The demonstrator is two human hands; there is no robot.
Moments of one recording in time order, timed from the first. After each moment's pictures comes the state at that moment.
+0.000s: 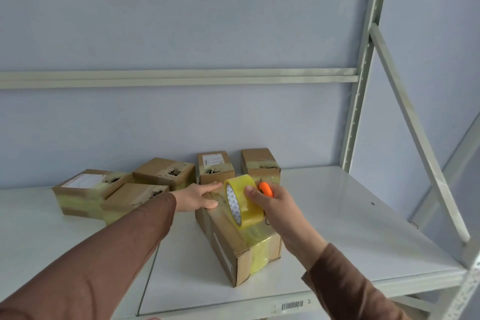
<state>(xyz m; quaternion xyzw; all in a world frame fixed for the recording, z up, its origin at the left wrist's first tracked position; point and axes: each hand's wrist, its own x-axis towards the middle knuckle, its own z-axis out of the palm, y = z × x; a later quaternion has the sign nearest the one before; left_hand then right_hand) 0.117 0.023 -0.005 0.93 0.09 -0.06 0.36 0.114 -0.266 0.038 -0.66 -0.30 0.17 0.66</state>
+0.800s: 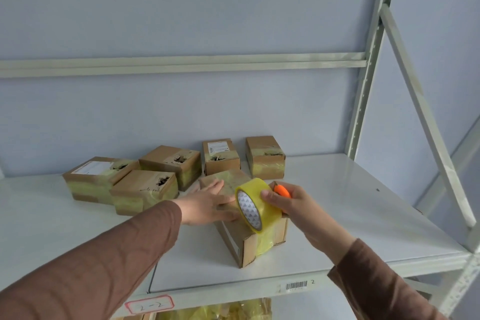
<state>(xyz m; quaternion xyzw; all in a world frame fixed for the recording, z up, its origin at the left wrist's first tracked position) 0.058 -0.043 0.006 0.99 0.07 -0.12 0.06 0.118 -0.296 0.022 -0.67 -0.31 0.23 0.64</state>
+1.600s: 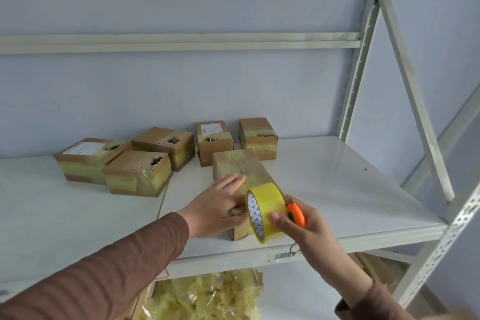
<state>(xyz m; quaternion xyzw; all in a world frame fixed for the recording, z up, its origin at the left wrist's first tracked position) 0.037 -0.094 -0.038 0.99 -0.11 0.04 0.05 0.063 -0.354 -0.023 -0.65 -0.35 0.16 0.65</state>
